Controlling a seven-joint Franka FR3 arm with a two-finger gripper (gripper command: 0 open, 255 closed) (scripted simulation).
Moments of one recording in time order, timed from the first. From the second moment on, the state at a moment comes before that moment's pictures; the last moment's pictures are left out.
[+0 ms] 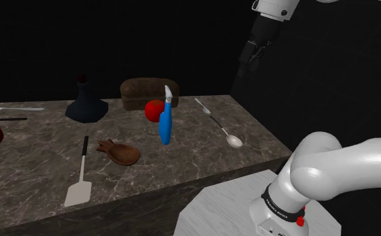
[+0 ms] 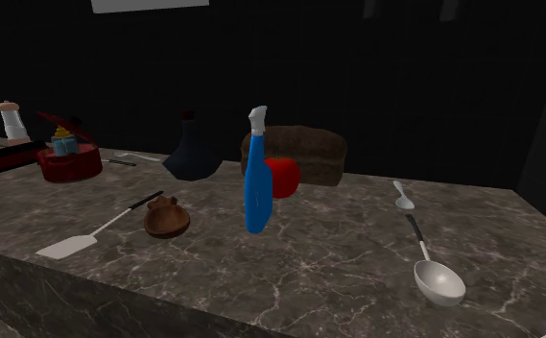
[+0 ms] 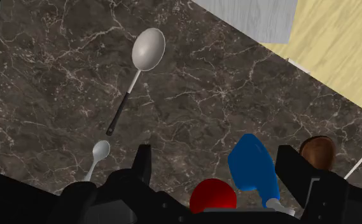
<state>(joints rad) 0.01 -0.83 -0.04 -2.27 -0.03 1.51 -0.05</state>
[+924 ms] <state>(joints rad) 0.13 -0.39 -0.16 -2.12 -0.10 1.74 -0.48</state>
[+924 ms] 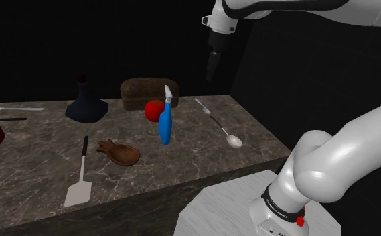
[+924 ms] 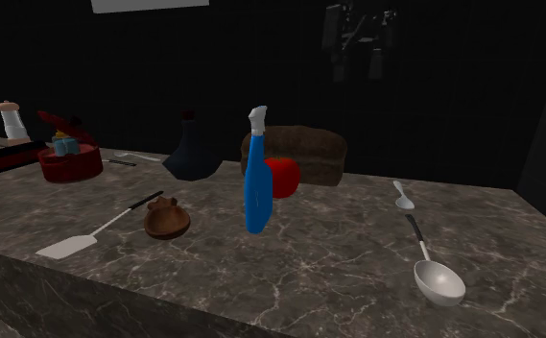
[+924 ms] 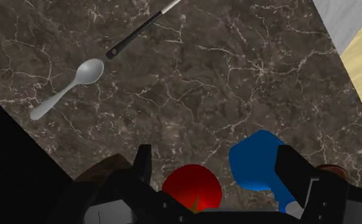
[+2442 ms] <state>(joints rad) 0.24 0.32 -0.10 -1.65 -0.11 1.93 -1.07</state>
